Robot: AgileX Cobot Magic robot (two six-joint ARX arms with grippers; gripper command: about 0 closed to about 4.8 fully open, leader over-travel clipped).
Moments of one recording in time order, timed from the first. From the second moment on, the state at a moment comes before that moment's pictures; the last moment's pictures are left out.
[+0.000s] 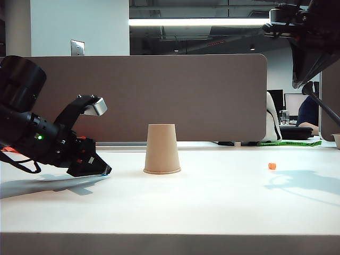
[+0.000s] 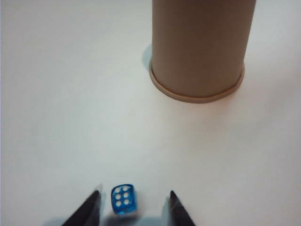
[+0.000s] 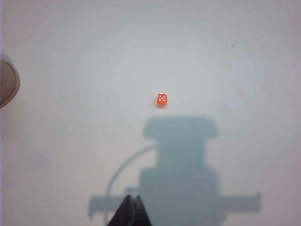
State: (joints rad) left arm -0.25 1.80 0.63 0.68 0.40 0.36; right arm 0.30 1.32 1.13 -0.65 0.07 0.13
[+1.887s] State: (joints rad) left arm -0.25 1.83 0.68 0.82 0.42 0.24; right arm 0.30 1.32 1.13 -0.65 0.07 0.13
